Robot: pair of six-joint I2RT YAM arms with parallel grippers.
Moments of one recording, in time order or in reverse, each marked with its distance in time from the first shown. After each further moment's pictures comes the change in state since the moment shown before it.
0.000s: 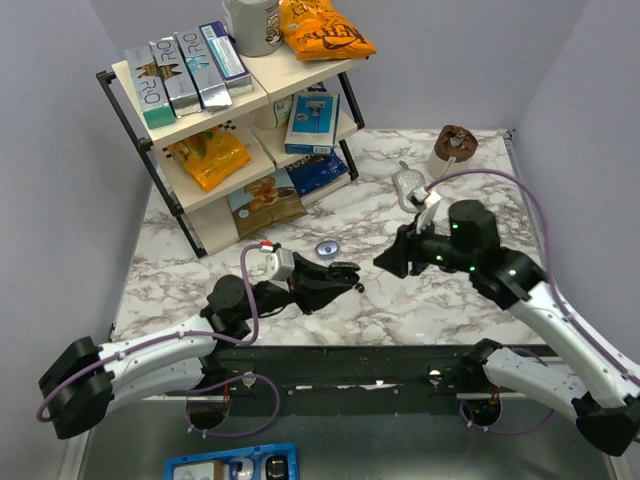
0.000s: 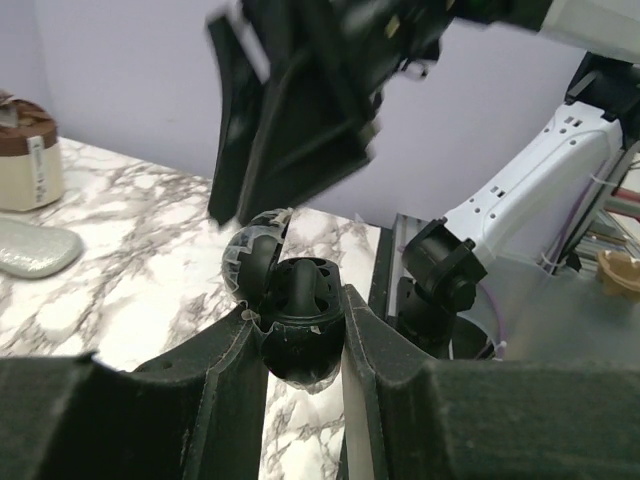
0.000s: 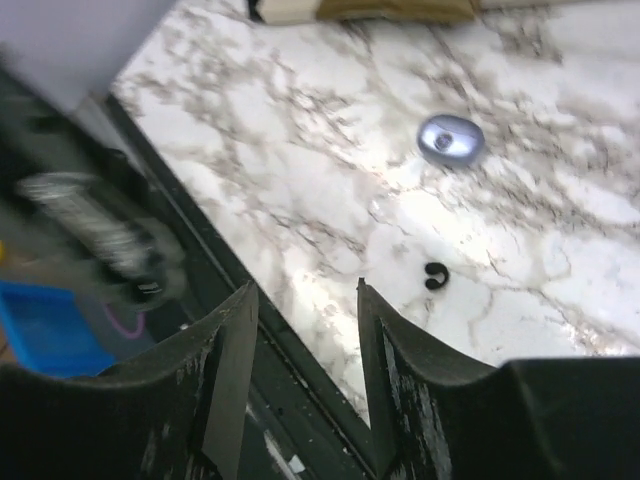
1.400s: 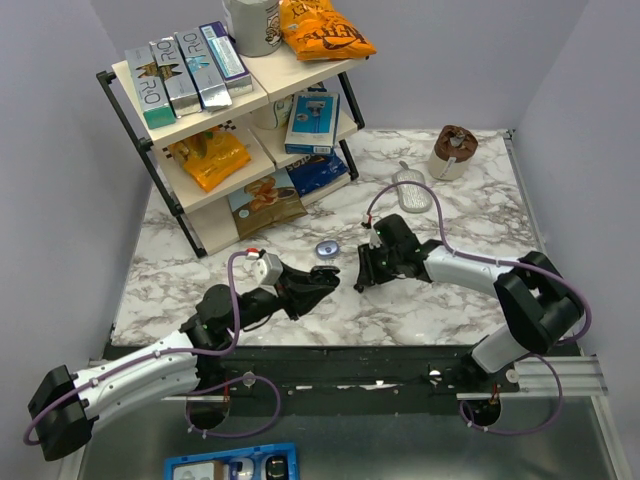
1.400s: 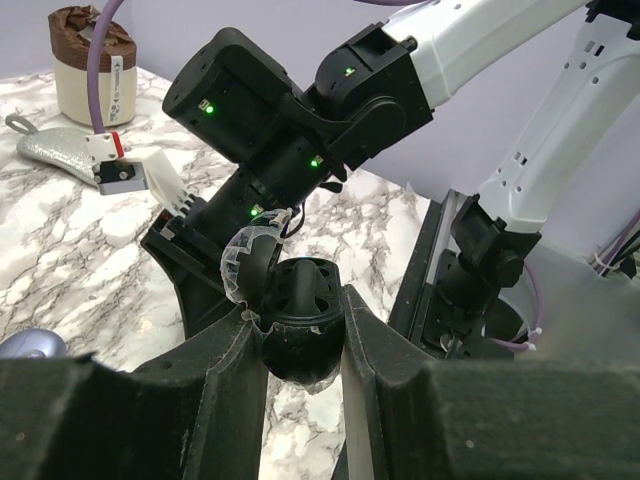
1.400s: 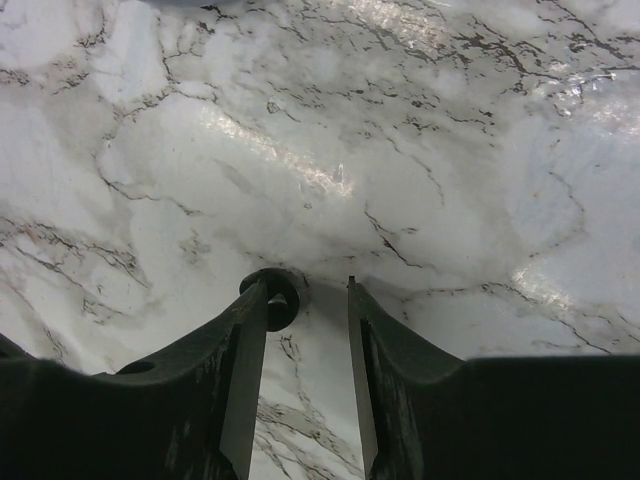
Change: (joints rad) left arm 0.000 -0.275 -0.079 -0.322 -0.167 -0.005; right arm 0.021 0.660 -0.204 0.359 0.192 0.068
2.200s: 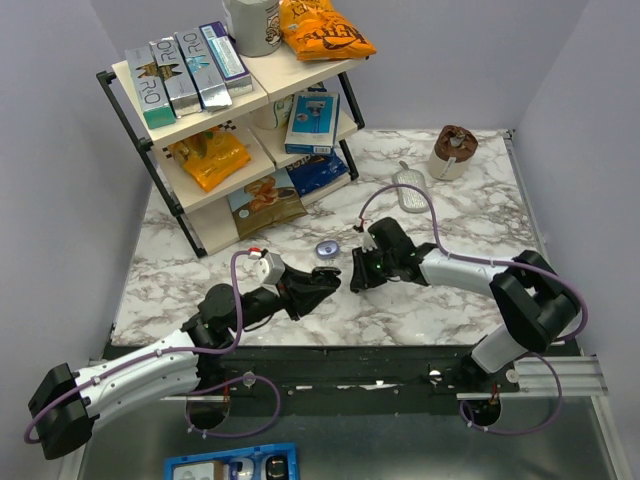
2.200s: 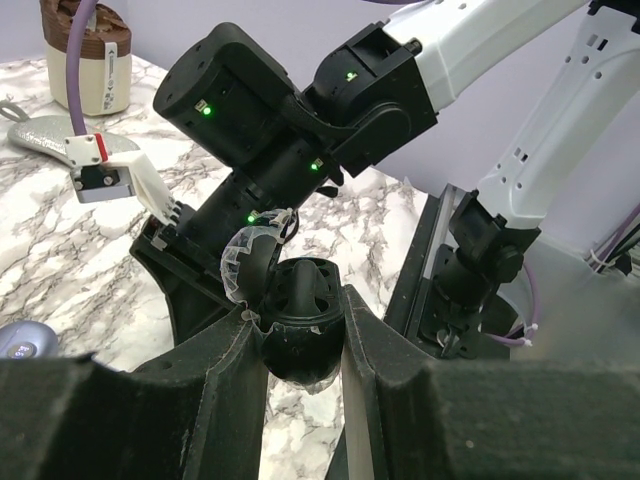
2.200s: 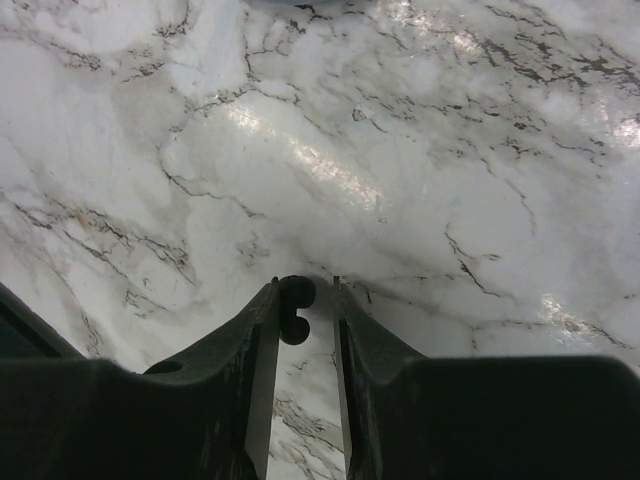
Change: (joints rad) left arm -0.002 0.018 0.000 0.000 0.003 -0.014; right arm 0.039 0.020 -0.007 0.065 -0.043 0.005
